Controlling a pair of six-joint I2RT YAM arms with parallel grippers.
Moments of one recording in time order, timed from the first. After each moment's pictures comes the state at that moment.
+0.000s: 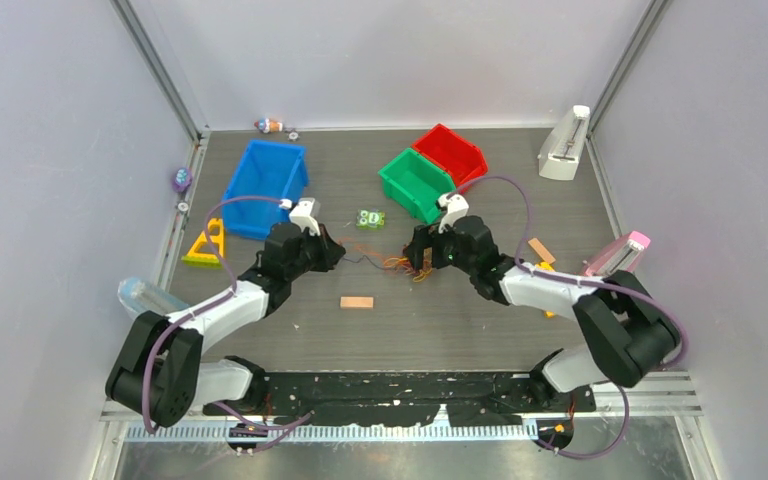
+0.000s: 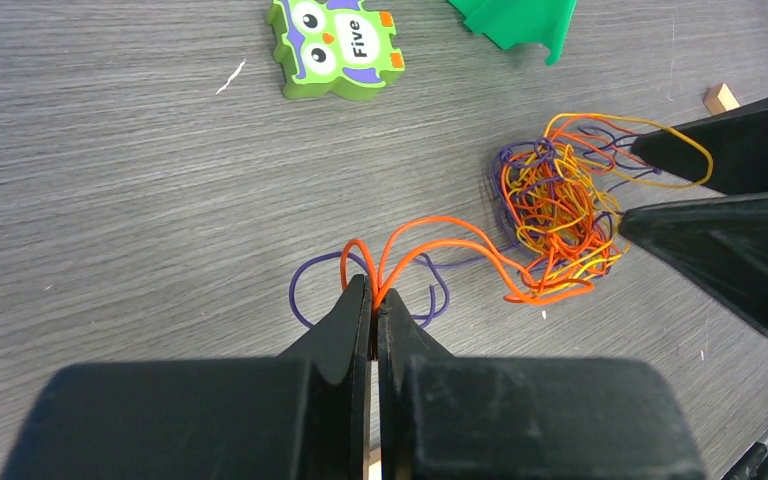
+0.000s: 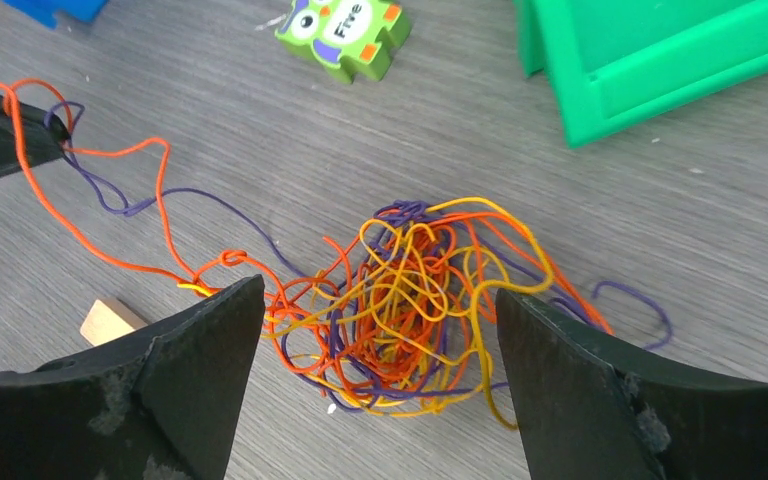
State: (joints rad) left arm -0.41 1.25 0.49 0.31 0.16 -0.44; right arm 0.60 1.40 0.60 0.37 -0.02 0.31
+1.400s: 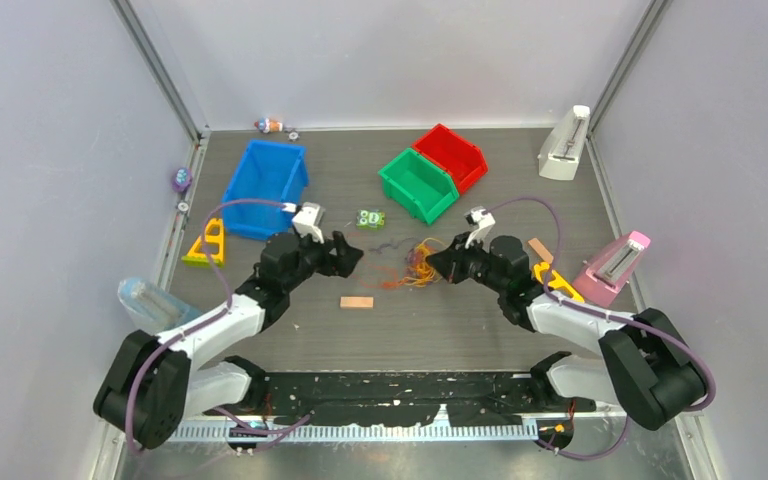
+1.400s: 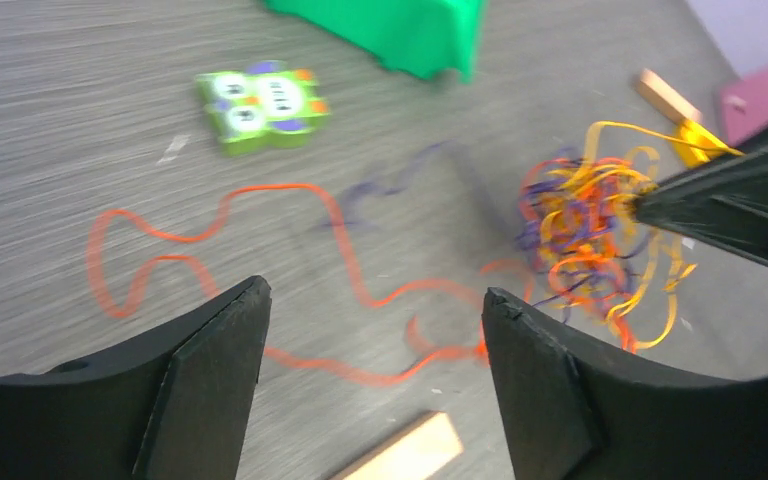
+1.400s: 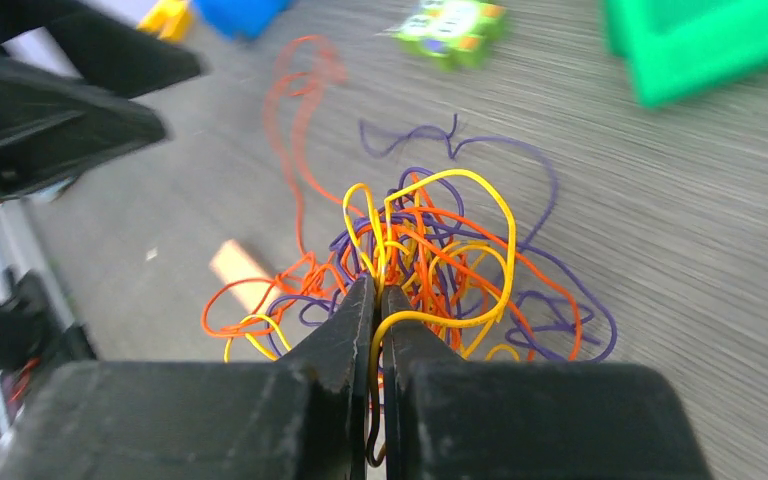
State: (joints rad) left arm -0.46 1.12 0.40 0.41 0.11 -0.36; right arm 0.47 1.22 0.36 0.56 -0.26 0.43
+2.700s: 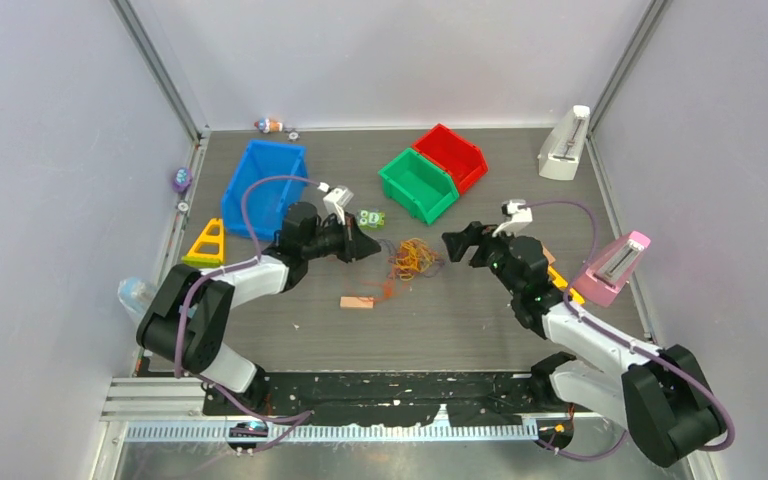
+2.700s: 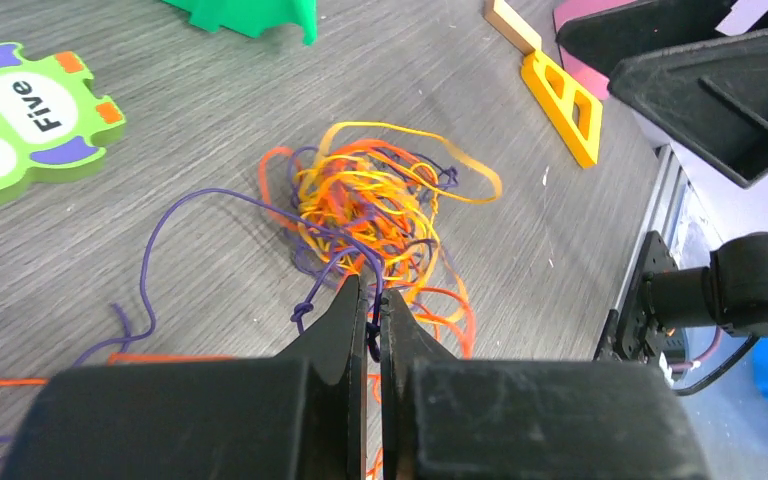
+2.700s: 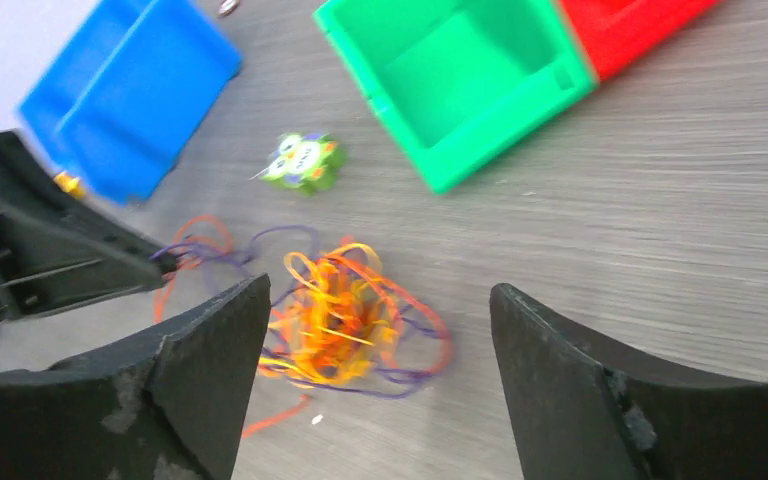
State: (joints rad) left arm -0.45 1.52 0.66 0.49 0.62 -0.43; right arm 0.45 1.06 0.36 0.53 -0.05 0.45
